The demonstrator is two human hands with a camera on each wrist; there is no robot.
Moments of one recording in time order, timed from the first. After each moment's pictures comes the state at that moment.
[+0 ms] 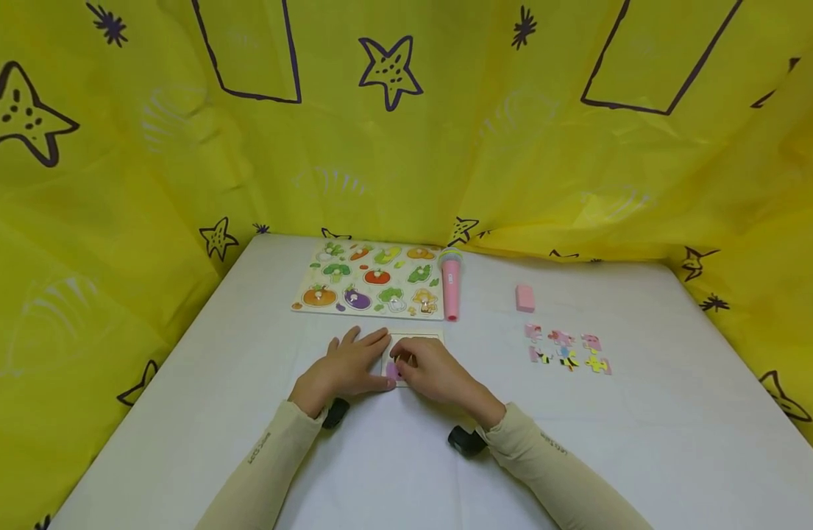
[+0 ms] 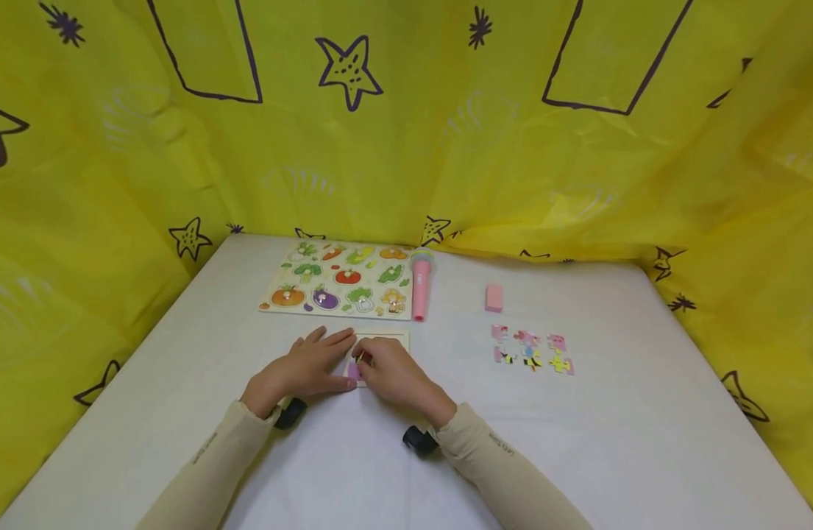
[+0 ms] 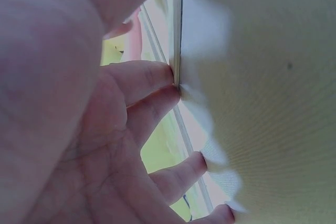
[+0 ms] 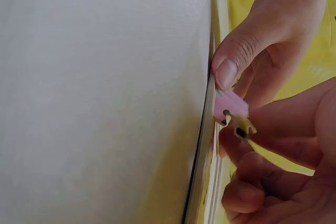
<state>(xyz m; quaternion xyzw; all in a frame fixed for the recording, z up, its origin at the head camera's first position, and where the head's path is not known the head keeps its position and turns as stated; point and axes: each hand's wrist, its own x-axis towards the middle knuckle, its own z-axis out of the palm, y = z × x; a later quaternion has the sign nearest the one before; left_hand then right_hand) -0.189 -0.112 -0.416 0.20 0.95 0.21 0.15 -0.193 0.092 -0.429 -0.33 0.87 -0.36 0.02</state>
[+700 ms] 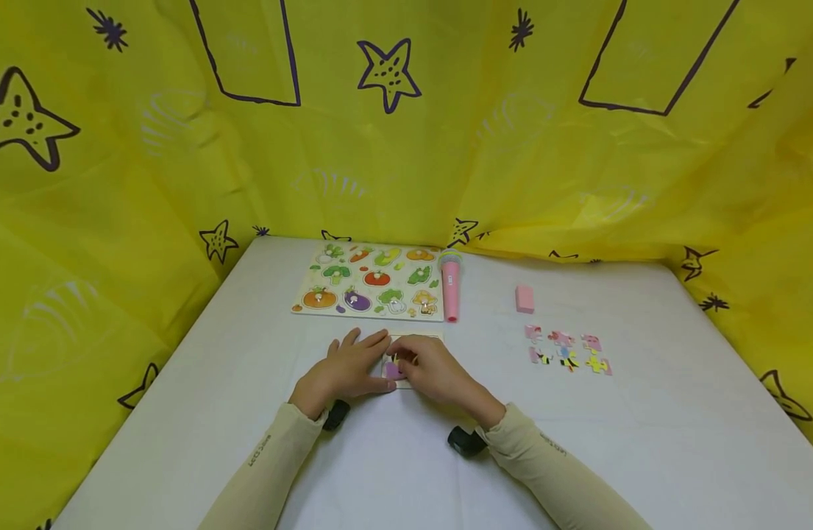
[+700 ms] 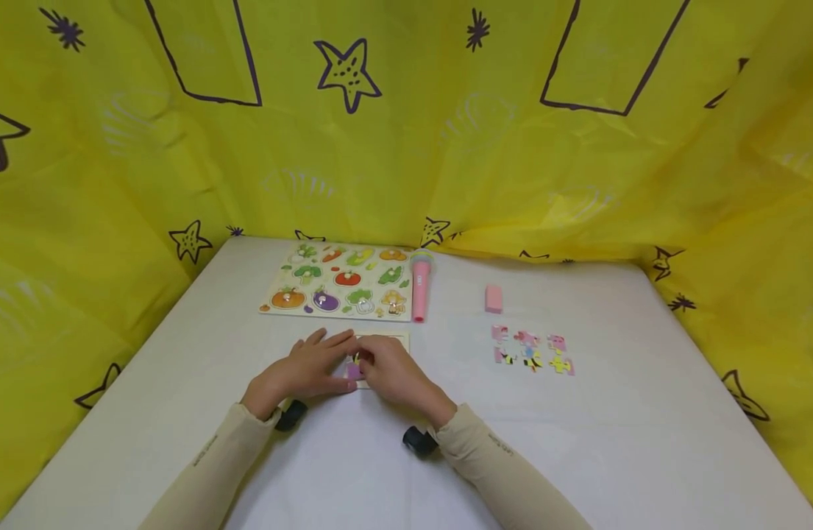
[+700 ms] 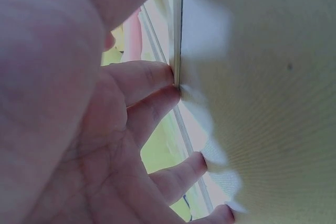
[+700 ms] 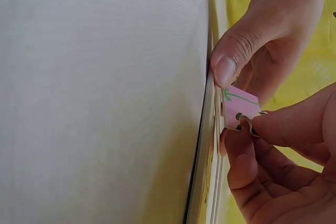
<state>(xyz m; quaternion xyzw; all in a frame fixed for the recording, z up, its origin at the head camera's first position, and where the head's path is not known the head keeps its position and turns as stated) -0.188 -0.113 -0.417 0.20 0.94 0.21 0.15 -0.190 0.091 -0.427 -0.32 0.86 -0.40 0.02</state>
